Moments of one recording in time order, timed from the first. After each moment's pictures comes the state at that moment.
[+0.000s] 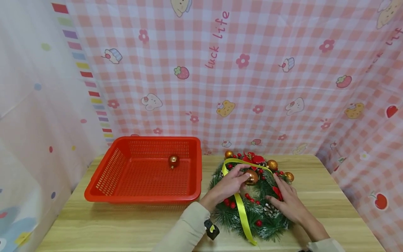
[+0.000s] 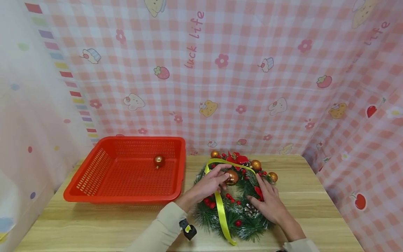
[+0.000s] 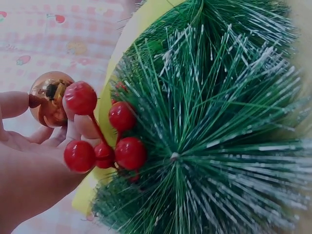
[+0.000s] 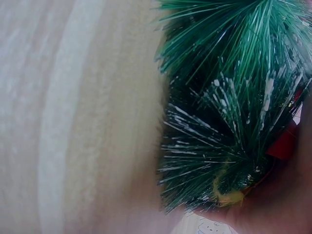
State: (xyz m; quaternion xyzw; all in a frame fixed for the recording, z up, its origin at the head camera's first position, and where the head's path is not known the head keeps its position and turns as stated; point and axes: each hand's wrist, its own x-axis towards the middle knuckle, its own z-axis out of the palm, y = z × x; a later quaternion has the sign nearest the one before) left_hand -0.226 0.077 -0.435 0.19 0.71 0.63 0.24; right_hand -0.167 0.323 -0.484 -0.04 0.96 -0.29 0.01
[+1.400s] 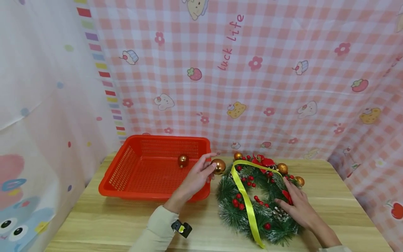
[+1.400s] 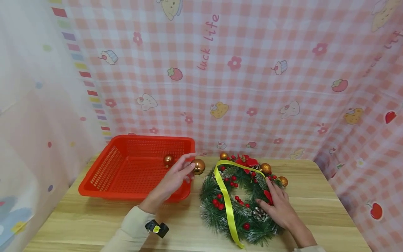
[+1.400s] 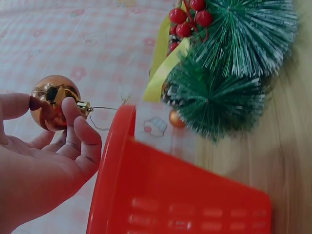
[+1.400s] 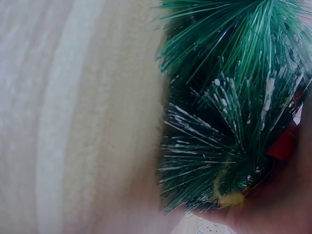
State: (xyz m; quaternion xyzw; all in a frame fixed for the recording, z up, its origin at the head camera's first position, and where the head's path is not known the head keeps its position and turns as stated) left_hand -0.222 -0.039 -0.401 0.16 0.73 0.66 0.11; right_hand -0.167 0.321 -0.486 -0.04 0.96 -0.28 0.02
